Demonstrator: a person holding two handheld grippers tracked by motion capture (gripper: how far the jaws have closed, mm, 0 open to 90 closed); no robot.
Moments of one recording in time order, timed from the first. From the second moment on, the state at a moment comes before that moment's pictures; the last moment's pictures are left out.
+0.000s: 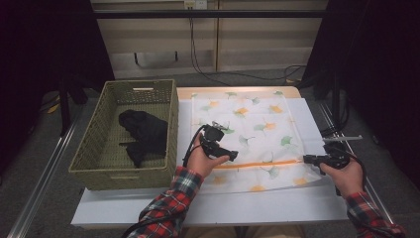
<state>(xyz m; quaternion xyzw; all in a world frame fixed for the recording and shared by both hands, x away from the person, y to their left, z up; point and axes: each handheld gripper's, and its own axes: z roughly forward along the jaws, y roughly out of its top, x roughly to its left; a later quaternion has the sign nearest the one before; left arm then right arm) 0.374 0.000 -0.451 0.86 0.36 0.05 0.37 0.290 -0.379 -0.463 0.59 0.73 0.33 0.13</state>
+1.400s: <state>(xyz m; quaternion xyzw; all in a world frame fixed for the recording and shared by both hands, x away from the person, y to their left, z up) 0.368 -0.023 -0.440 0.86 0.33 -0.01 0.39 0.300 -0.373 -0.442 0.58 0.68 0.44 0.05</state>
